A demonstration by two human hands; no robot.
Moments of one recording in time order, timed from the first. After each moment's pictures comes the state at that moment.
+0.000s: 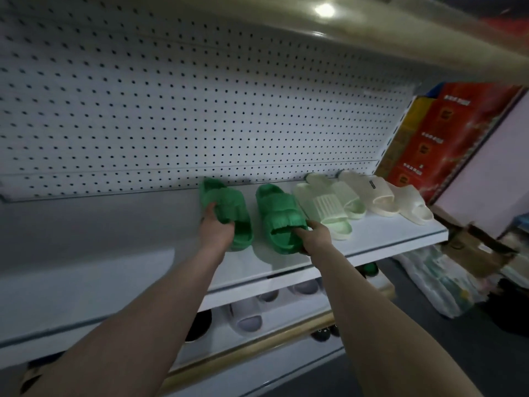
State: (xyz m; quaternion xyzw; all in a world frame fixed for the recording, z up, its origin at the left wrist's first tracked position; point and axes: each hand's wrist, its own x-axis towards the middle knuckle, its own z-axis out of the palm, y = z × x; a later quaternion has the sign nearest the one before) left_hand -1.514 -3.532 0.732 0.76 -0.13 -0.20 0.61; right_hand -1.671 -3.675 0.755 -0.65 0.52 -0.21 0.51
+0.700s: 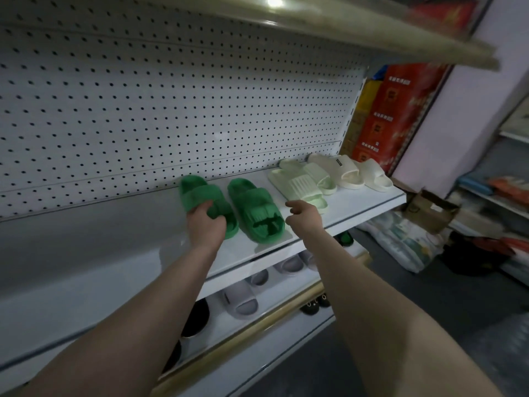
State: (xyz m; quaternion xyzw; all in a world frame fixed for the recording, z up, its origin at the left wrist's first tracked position) left_hand -1.536 -3.504 0.748 0.76 -0.21 -0.17 0.59; right_hand -1.701 -3.633 0.776 -0.70 0.50 -0.25 0.44
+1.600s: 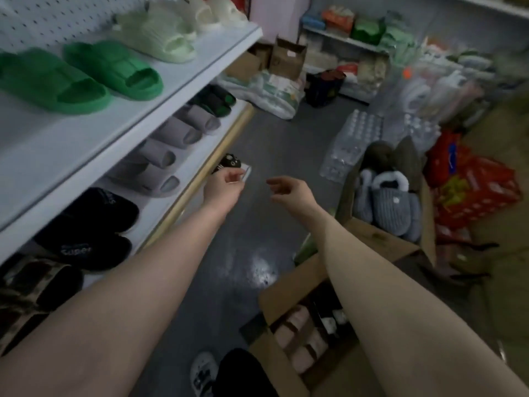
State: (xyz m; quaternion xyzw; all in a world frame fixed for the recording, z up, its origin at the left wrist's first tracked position) left_hand -1.747 -3.364 0.646 0.63 -0.48 -0.46 0.40; right_hand -1.925 -3.351 0.648 -0.57 0.67 -0.28 0.39
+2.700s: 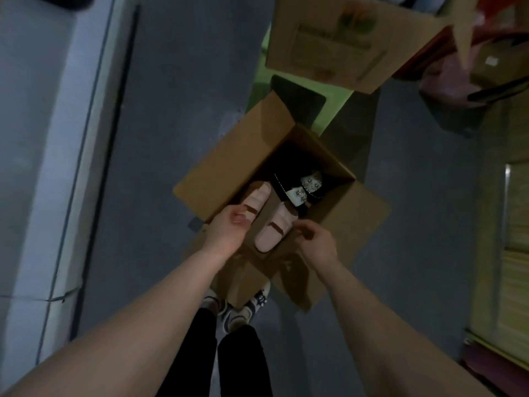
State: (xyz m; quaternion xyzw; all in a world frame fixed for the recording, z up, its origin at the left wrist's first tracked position) left_hand -2.010 -3.147 0.254 0.65 -0.46 -0.60 0.02; right_hand -2.185 -3.057 0.247 -0.21 0.83 -0.16 0.48
